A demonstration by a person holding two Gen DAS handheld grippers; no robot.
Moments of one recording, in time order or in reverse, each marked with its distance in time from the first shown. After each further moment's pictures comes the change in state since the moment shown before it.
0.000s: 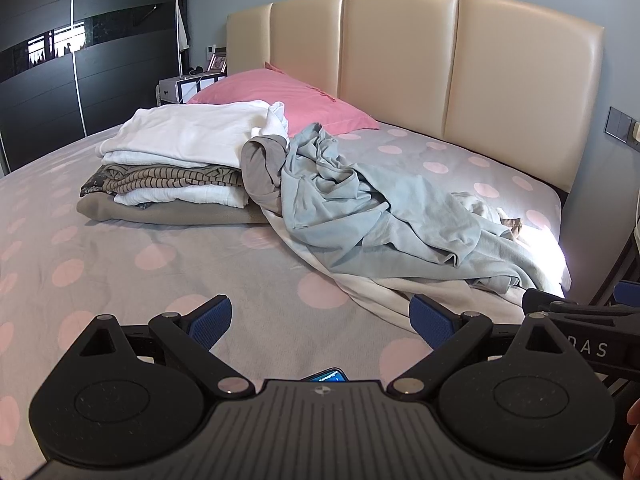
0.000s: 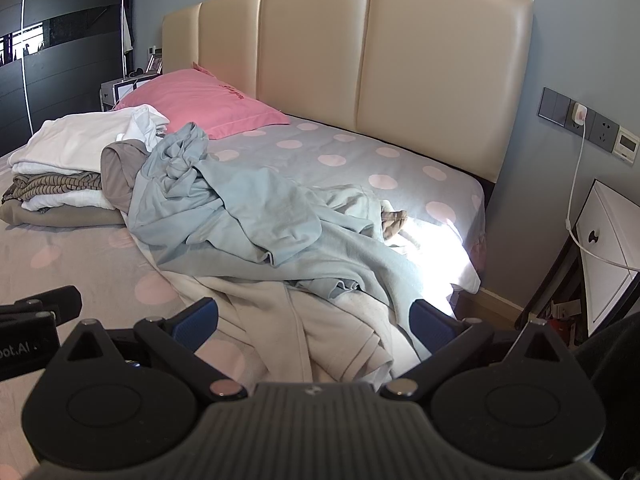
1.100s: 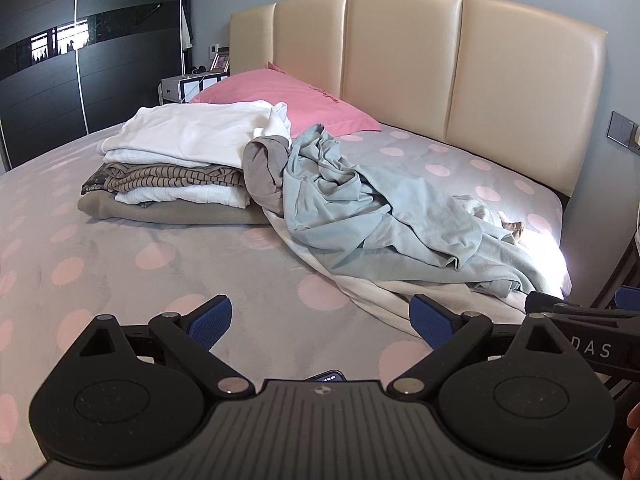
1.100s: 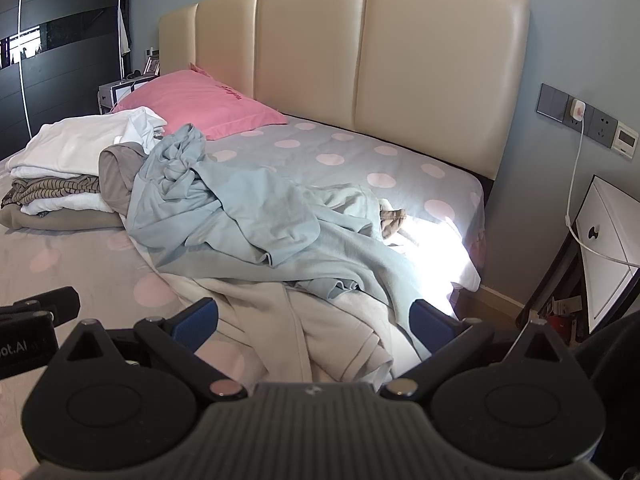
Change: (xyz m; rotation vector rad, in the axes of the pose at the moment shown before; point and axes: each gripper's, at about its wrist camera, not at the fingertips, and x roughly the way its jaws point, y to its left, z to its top) left arm 0.001 0.001 0.003 -0.013 0.000 0.003; right arm 0.002 -0.004 0.001 0.015 0.004 0.003
